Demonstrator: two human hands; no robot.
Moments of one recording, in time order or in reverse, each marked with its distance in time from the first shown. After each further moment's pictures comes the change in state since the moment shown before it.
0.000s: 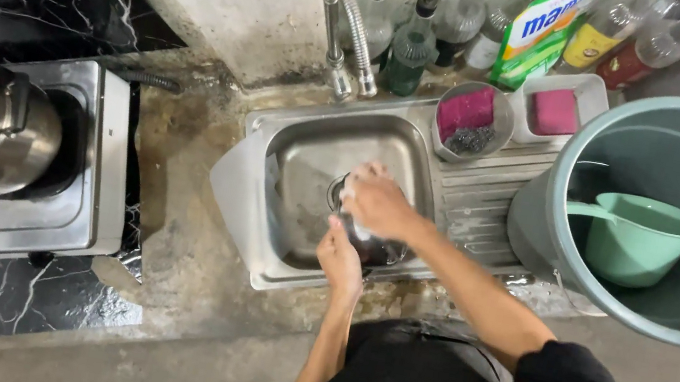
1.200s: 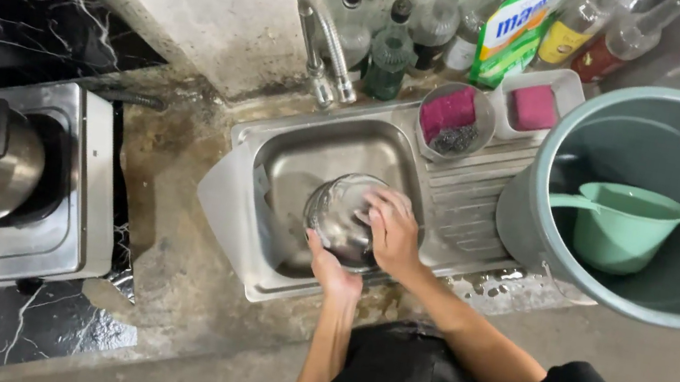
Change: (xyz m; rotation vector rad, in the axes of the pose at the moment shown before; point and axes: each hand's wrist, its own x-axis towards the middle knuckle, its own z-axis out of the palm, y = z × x) left_hand 0.009 0.006 0.003 -0.754 0.067 -0.596; right_hand -0.071 -0.005 0.044 0.266 0.797 0.071
